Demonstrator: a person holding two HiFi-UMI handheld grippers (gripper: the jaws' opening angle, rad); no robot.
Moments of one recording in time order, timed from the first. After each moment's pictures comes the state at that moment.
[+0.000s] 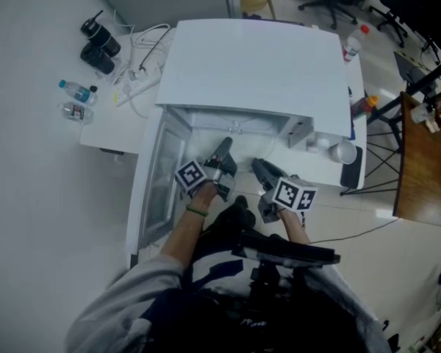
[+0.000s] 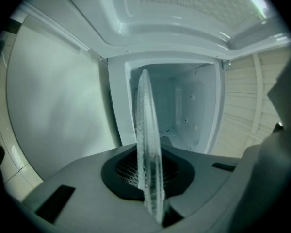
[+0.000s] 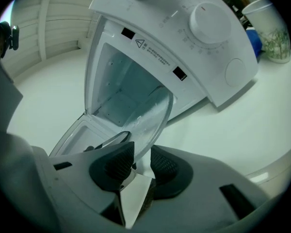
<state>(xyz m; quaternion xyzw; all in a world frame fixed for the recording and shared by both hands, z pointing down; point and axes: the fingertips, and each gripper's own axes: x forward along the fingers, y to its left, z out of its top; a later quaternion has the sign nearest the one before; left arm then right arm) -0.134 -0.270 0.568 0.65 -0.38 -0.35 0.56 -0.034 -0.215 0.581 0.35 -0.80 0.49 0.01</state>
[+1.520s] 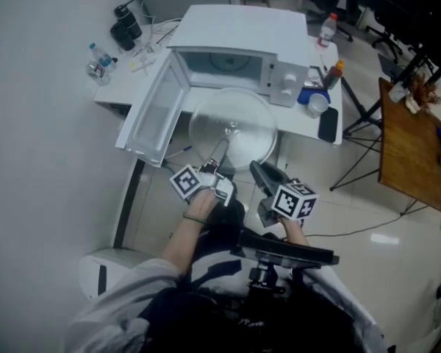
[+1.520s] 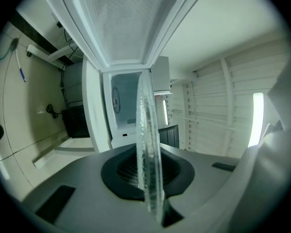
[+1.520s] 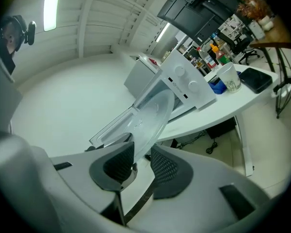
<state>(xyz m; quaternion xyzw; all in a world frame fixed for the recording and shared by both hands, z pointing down) -0.052 -0.024 0.496 0.68 -0.37 -0.42 0.48 0.055 0.022 0.513 0.30 -0.87 0.39 -0.03</state>
